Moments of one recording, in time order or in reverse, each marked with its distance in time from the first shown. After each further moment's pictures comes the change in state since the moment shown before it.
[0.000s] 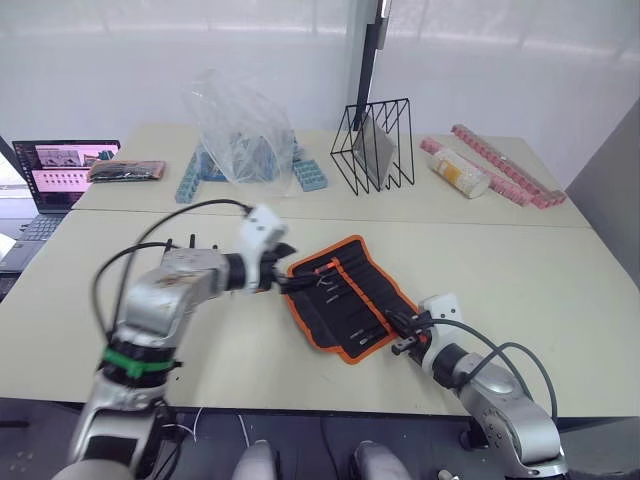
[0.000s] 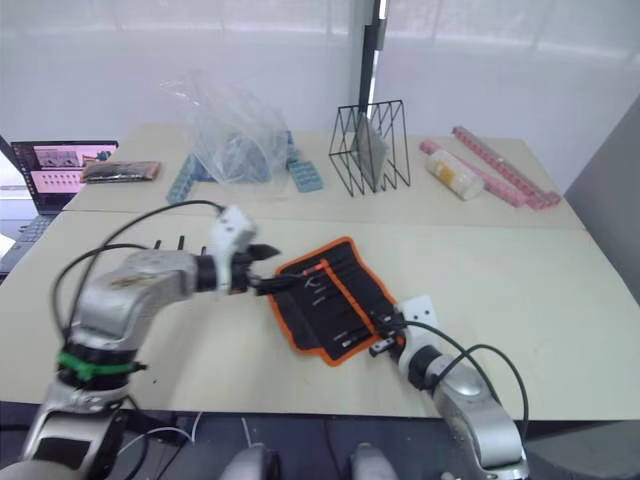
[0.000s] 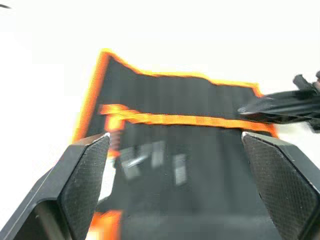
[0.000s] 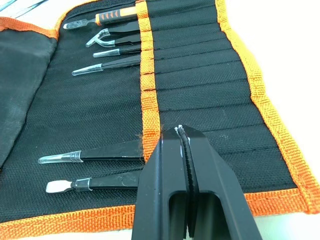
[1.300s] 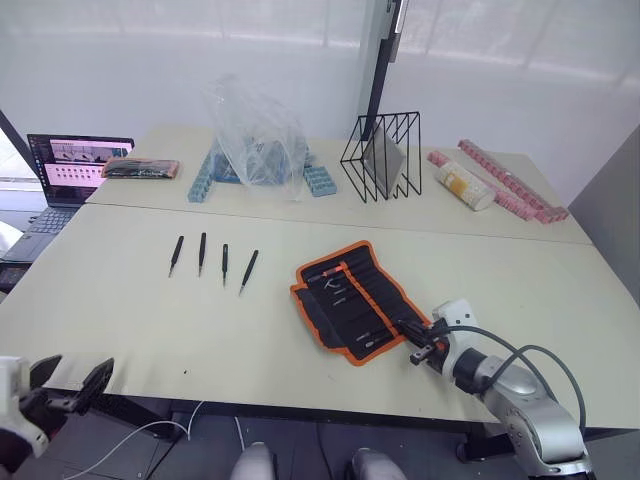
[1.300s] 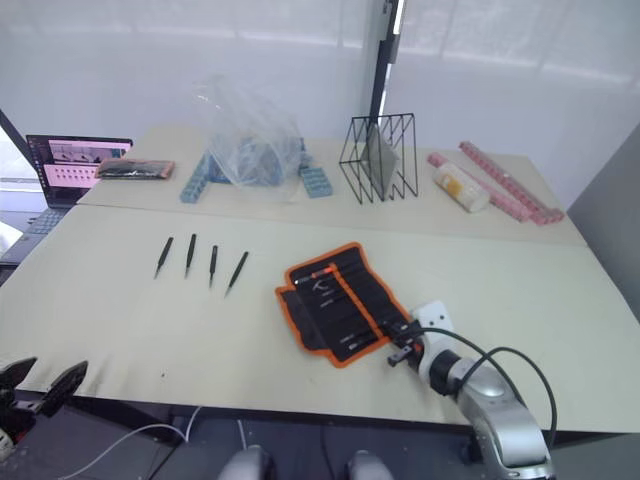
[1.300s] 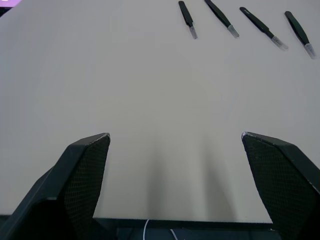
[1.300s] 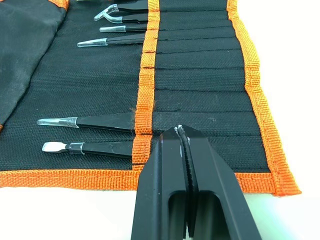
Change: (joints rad) left arm 1.032 -0.092 0.819 -0.183 -0.156 -0.423 0.162; right arm 0.017 -0.109 -0.055 0.064 0.013 -0.027 0.126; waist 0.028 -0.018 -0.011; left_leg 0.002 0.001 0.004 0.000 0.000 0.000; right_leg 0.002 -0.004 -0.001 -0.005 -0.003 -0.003
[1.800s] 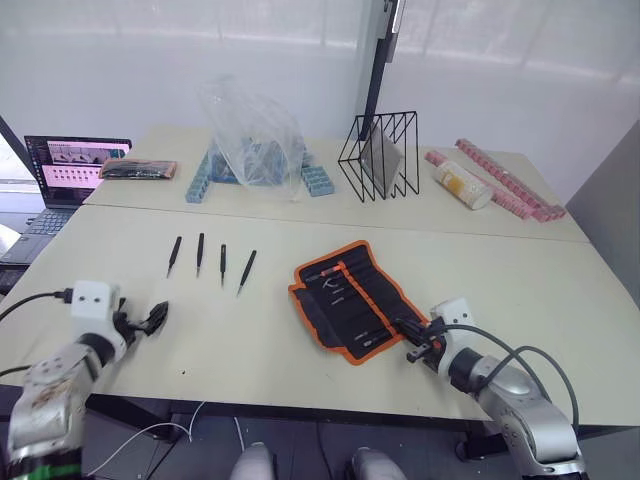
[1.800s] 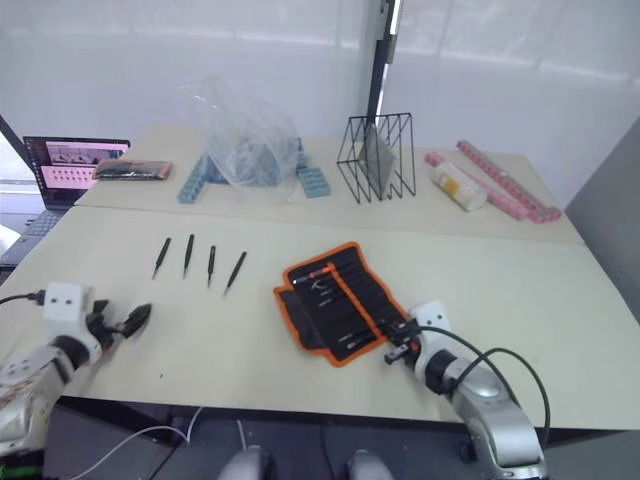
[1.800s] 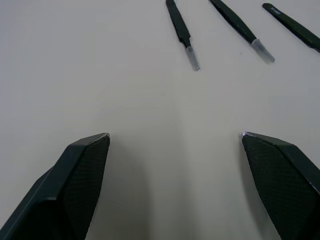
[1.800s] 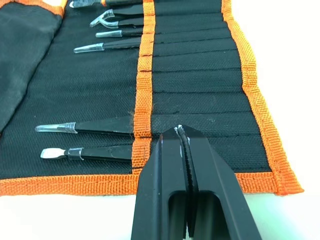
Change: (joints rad) left arm -0.578 0.099 -0.401 0.483 0.235 -0.047 0.183; right arm -0.017 0.033 0.006 0.002 -0.002 -0.001 -0.028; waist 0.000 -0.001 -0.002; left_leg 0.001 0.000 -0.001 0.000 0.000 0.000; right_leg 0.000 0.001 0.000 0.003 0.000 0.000
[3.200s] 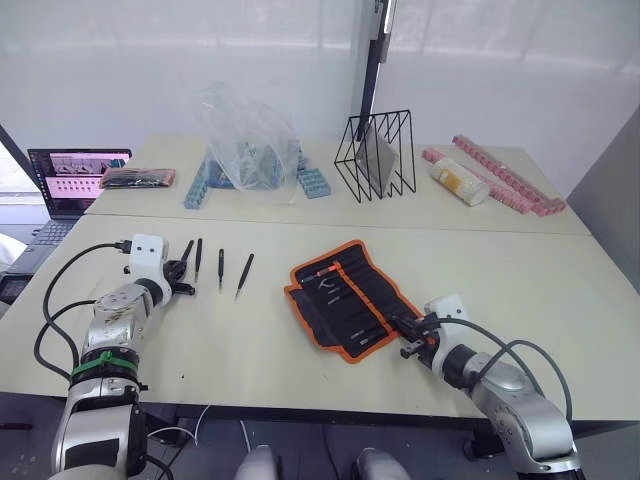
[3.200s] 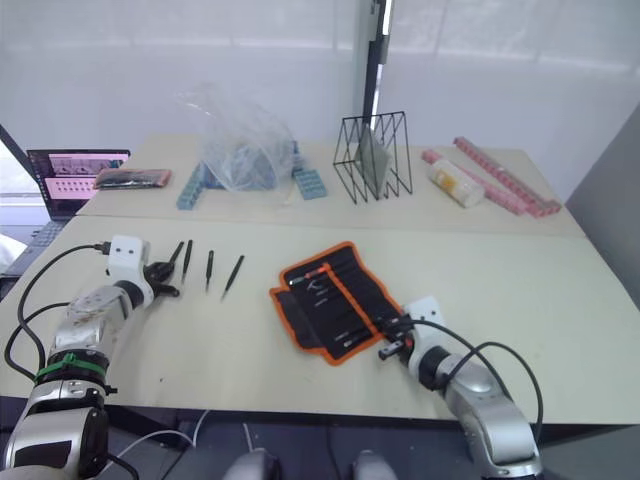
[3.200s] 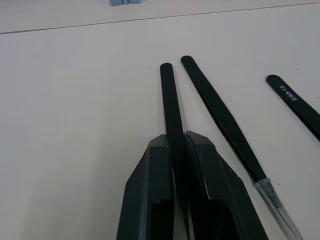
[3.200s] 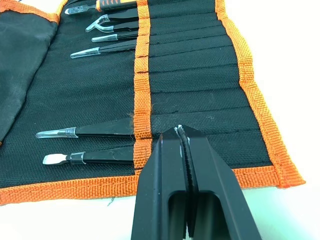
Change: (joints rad) left arm -0.471 -0.014 -0.196 0.627 0.130 -0.232 0.055; right arm -0.021 0.017 0.014 -0.051 0.002 0.086 -0.053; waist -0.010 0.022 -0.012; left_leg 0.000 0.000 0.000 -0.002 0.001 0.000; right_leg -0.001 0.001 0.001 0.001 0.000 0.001
